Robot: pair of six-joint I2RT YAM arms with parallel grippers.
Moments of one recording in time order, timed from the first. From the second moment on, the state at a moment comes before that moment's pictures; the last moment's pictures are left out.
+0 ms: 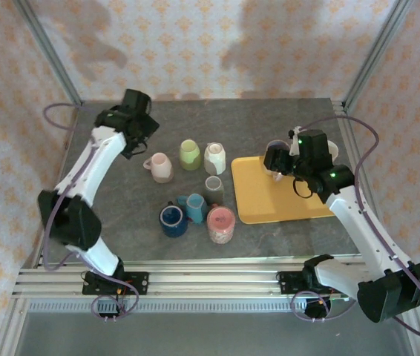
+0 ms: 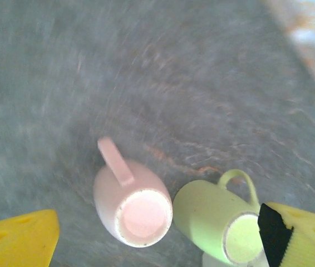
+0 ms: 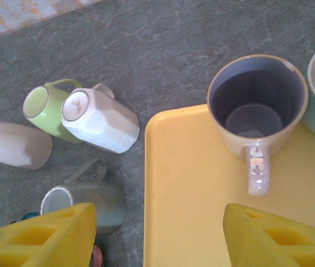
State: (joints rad) left arm -0.17 1.61 1.60 -1.00 -0.24 -1.00; right arm 0.30 1.09 1.06 -0.67 -0.12 0.41
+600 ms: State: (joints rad) left arm 0.17 1.53 1.21 -0.73 0.37 0.89; right arm 0.30 1.18 1.12 -0.68 -0.23 0.38
